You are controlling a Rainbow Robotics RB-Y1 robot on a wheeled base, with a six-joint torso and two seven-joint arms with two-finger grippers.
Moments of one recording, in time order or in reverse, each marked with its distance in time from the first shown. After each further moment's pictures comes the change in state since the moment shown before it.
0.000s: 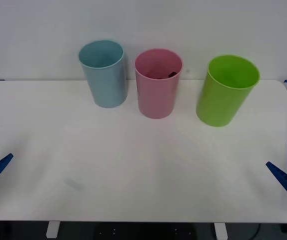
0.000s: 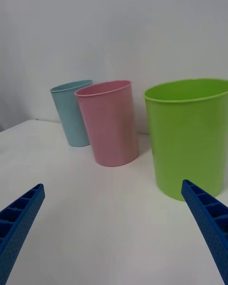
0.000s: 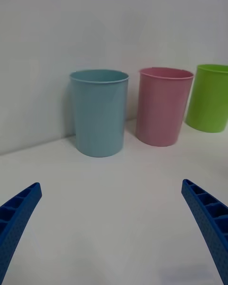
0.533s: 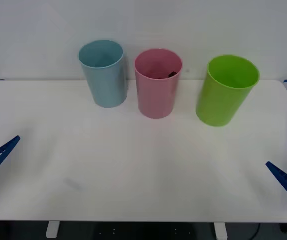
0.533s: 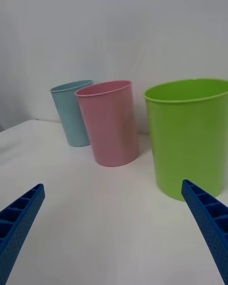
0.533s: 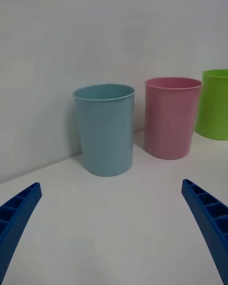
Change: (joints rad) right arm 0.000 0.000 0.000 0.000 0.000 0.000 0.000; left arm -0.121 -0.005 -0.004 0.038 -0.048 0.017 -0.016
